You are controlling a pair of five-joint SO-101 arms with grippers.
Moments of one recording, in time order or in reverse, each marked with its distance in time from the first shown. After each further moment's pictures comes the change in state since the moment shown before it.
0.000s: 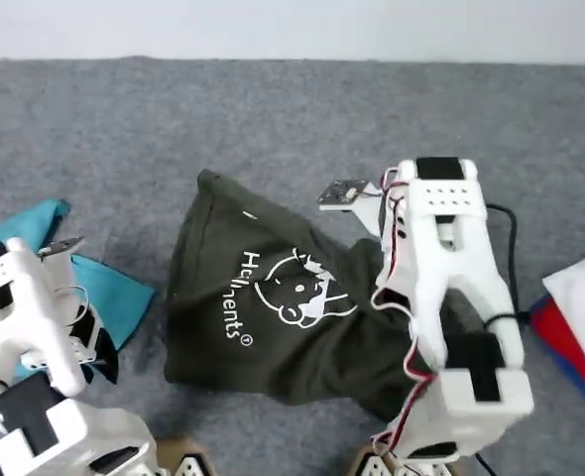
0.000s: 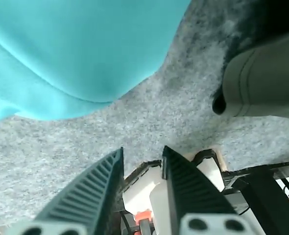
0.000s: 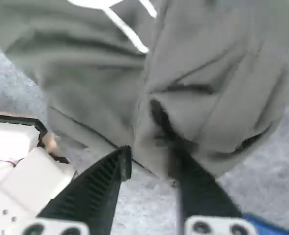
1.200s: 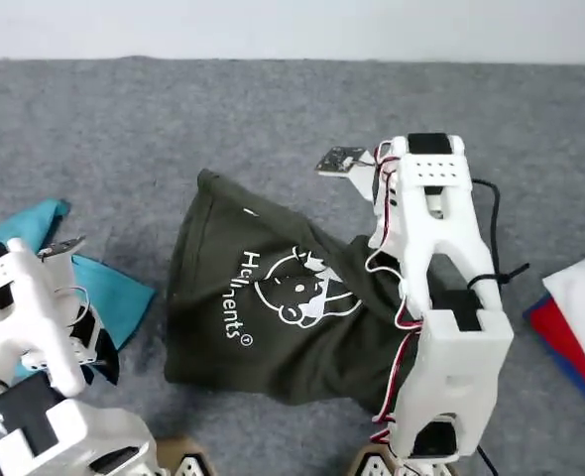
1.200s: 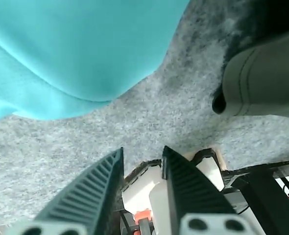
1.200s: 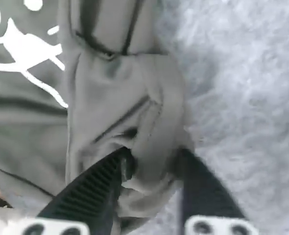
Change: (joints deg) left arm 0.0 0.0 0.3 0.0 0.0; right arm 0.1 21.5 -23.6 -5.4 -1.4
